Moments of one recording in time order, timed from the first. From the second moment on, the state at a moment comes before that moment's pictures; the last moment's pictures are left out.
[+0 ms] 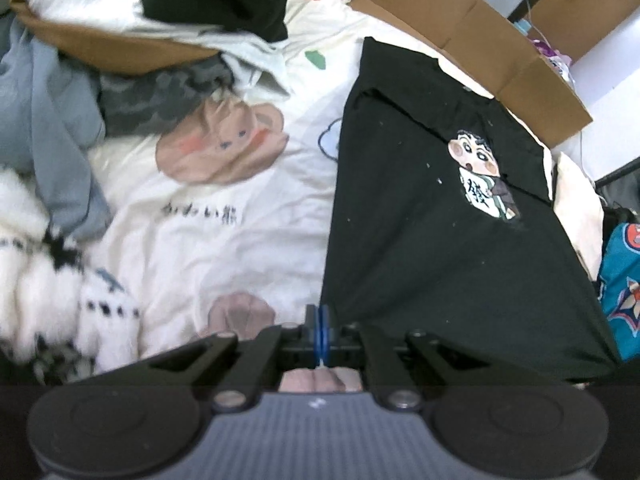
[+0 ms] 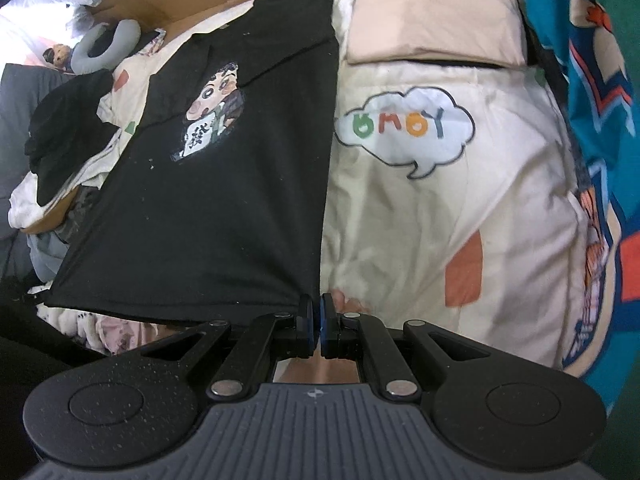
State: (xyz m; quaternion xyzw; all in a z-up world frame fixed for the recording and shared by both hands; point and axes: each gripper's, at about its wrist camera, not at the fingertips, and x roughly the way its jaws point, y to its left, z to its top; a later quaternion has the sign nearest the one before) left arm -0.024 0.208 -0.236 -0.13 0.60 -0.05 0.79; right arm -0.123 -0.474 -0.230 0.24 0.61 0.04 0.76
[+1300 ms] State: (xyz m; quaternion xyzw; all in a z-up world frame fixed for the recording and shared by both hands) left arm 0.065 0.197 -0.160 -0.17 0.52 -0.09 0.83; right arm -0.015 -0.487 -0.140 0.20 0.54 0.07 0.82
